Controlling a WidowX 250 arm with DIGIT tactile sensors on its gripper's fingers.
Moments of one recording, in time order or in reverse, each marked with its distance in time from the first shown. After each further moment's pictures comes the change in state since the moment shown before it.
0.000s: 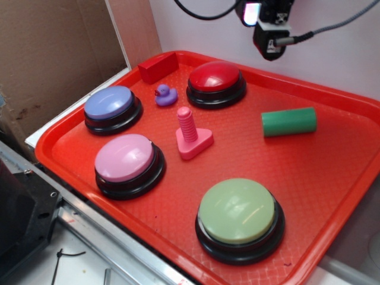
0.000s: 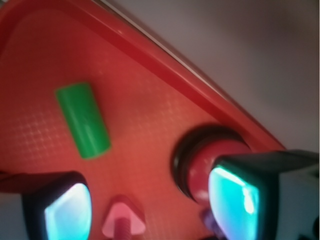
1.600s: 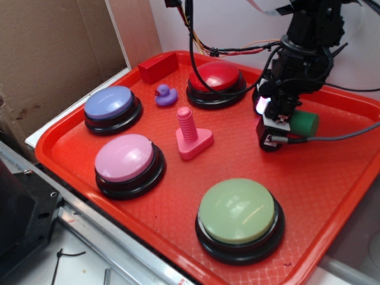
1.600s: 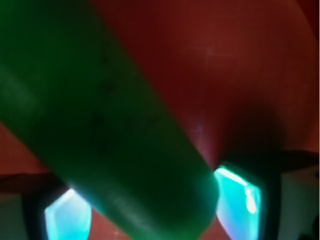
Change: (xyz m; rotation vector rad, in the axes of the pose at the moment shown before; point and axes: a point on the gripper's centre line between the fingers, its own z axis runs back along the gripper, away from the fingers) arm 0.008 -0.030 -0.099 -0.103 0.146 -0.206
